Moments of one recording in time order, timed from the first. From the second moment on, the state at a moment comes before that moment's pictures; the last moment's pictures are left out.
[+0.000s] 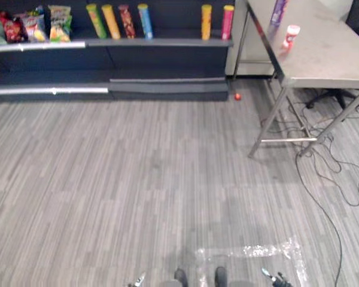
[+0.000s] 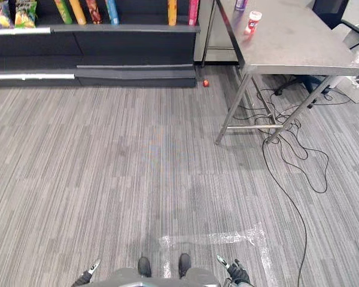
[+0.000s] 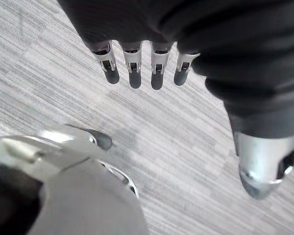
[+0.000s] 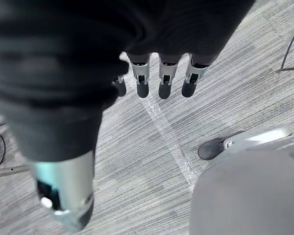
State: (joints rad) left arm 0.11 0.13 0.13 1.18 -0.51 -0.16 0.03; right arm 0.10 -0.07 -0.15 1.15 0.39 -0.19 0.04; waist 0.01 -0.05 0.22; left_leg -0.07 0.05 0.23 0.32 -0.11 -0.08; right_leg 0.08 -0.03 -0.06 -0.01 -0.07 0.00
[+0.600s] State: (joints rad) left arm 0.10 0.10 0.11 1.14 -0.67 -0.17 -0.02; right arm 0.05 -0.07 -0.15 1.12 0.41 -0.20 0.06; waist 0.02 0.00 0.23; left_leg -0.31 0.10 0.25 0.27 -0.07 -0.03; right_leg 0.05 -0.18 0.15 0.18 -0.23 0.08
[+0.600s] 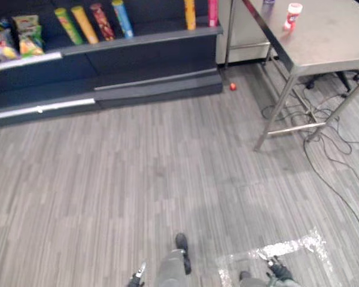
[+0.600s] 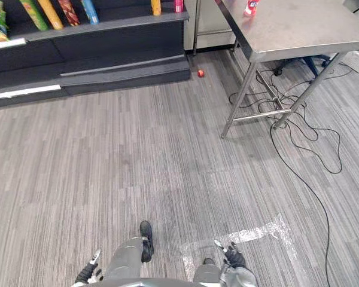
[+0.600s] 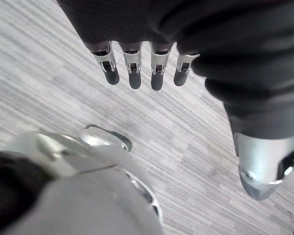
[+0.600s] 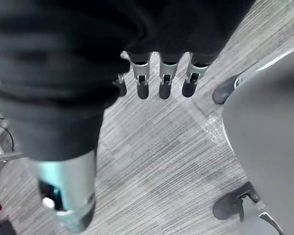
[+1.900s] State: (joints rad) left arm 0.07 0.02 0.20 1.11 -0.59 -0.15 -0.06; right arm 0.09 -0.06 -0.26 1.05 0.41 -0.22 0.00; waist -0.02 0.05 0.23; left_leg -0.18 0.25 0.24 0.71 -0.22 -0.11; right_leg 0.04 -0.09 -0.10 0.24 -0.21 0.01
